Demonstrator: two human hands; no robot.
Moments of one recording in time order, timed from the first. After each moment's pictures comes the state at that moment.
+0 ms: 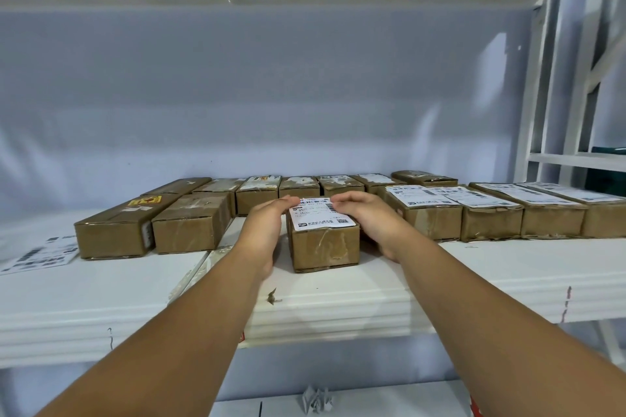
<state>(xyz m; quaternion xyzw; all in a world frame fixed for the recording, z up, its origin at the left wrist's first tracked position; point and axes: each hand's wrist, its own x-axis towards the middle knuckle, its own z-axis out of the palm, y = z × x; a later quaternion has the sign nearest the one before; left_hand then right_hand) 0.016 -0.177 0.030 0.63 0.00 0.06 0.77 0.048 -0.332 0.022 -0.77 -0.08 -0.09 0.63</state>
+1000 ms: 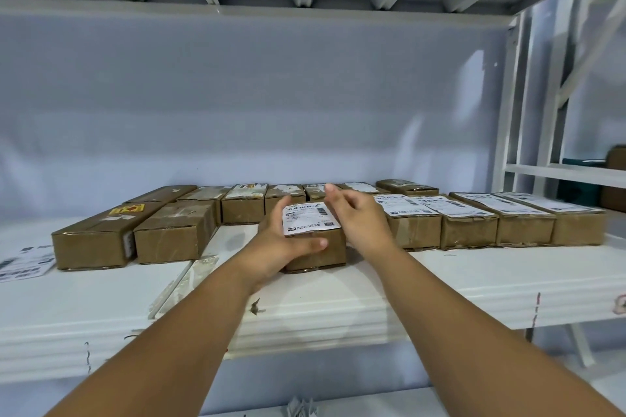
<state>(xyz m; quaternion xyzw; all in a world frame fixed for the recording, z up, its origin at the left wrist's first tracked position) 0.038 -0.177 0.007 0.77 -0.19 0.03 0.60 0.037 -0.334 0.026 -0.81 -0.08 -0.28 0.50</state>
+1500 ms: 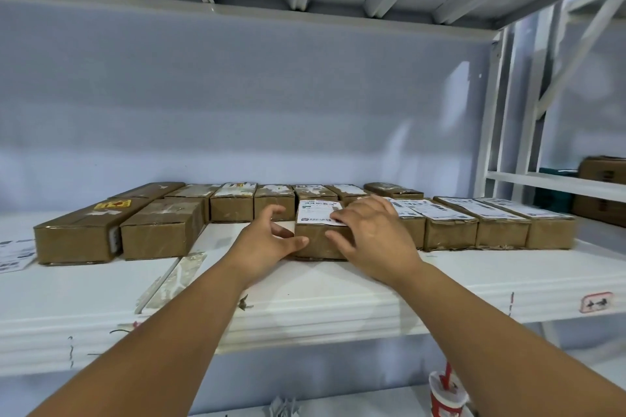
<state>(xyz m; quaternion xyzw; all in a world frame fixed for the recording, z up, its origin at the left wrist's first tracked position) 0.040 -0.179 0.005 0.83 -0.16 0.10 0.53 0.013 -0.369 0.008 -0.89 -0.16 -0.42 0.03</state>
